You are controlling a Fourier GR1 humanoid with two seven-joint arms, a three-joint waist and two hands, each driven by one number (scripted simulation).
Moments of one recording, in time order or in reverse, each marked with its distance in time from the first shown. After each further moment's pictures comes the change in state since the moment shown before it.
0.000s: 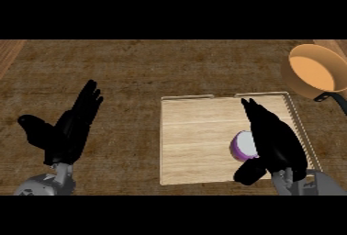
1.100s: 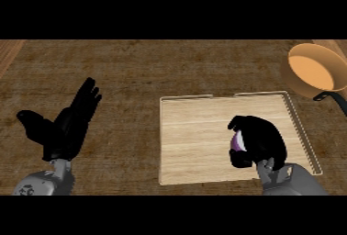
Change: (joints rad) left arm -0.016 -0.031 0.057 0.029 -0.021 -0.057 0.006; right arm 0.049 0.133 -0.050 0.179 0.127 0.083 -0.133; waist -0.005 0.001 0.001
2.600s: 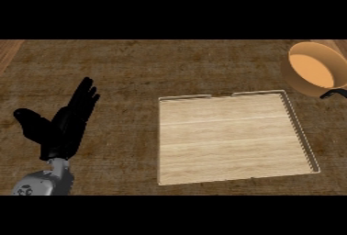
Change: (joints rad) left arm -0.001 -0.032 0.046 -0.005 -0.035 -0.034 0.023; right arm 0.128 -0.621 -0.947 0.337 -0.166 -0.005 -0.738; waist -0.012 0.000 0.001
